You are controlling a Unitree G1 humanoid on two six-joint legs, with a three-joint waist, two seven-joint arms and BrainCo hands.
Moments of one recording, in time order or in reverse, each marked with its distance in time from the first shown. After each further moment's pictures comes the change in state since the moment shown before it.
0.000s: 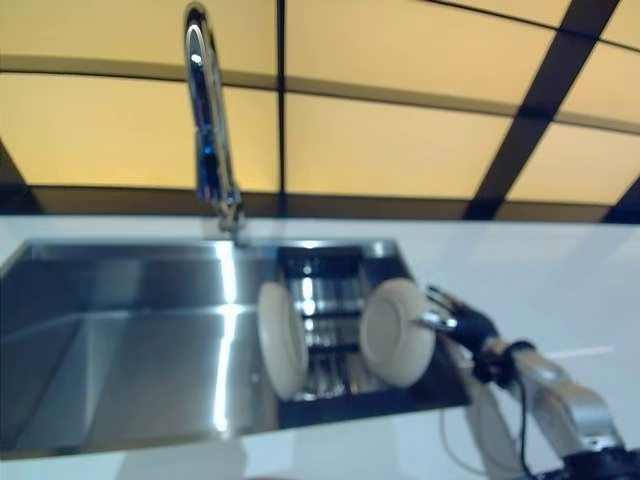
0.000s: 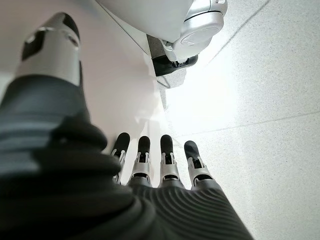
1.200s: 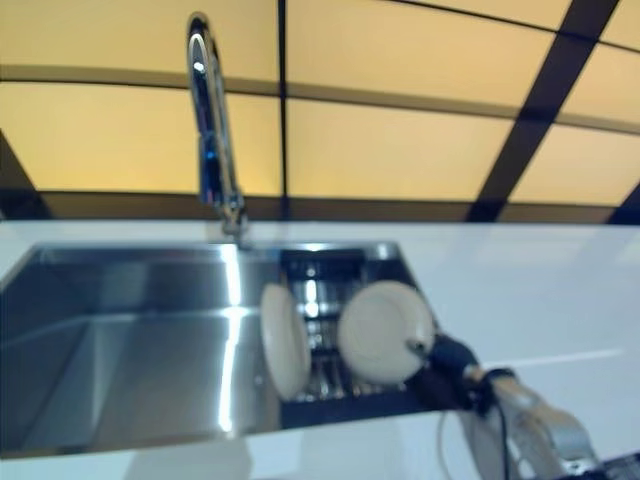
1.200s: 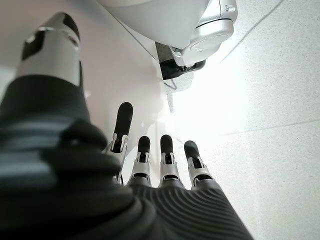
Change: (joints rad) left arm -0.002 -0.020 -0.009 -0.004 -0.008 -0.027 0.000; right arm 0.066 0.081 0.042 -0.017 -0.001 0.055 -0.090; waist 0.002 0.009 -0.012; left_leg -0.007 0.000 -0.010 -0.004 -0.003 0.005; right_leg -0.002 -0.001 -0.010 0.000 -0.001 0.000
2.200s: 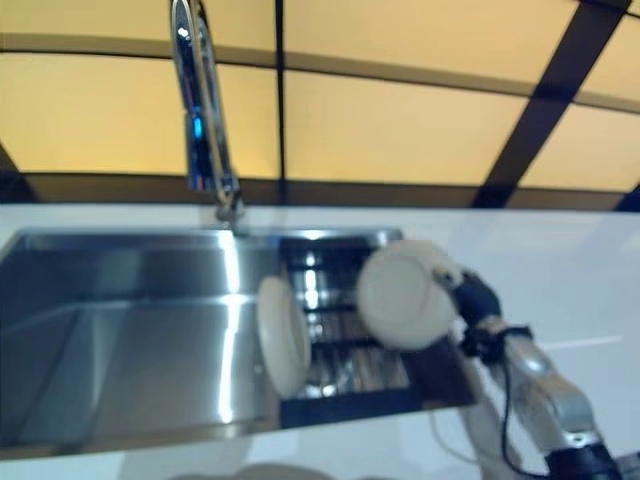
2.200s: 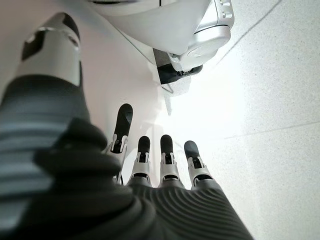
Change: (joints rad) left arm -0.006 0.001 -0.013 -0.033 0.001 -0.008 -0.004; right arm -0.142 0.000 -0.078 -0.026 0.068 -0.294 -0.170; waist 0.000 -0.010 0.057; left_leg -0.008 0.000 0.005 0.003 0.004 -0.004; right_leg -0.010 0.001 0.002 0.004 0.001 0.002
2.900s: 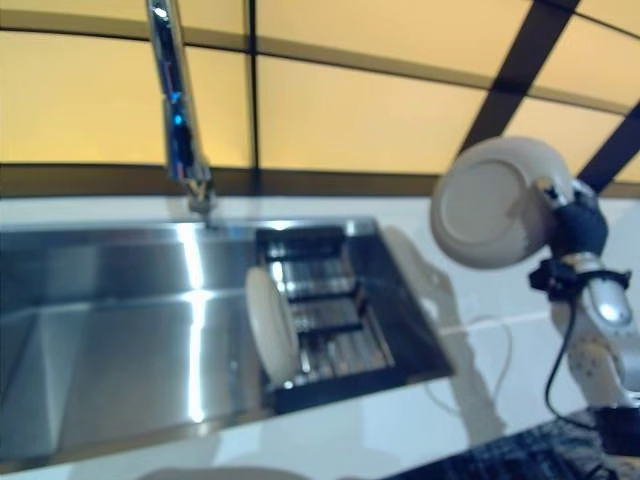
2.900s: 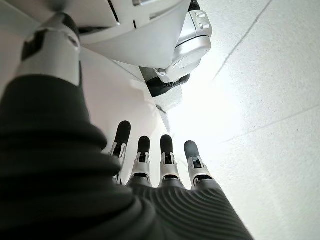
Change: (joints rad) left arm -0.005 0.041 -0.087 -0.001 0.025 0.021 -0.018; right arm -0.137 -0.184 -0.166 0.087 0.083 -0.190 -0.157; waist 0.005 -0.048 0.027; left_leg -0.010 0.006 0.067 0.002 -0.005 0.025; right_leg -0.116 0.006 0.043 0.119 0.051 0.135
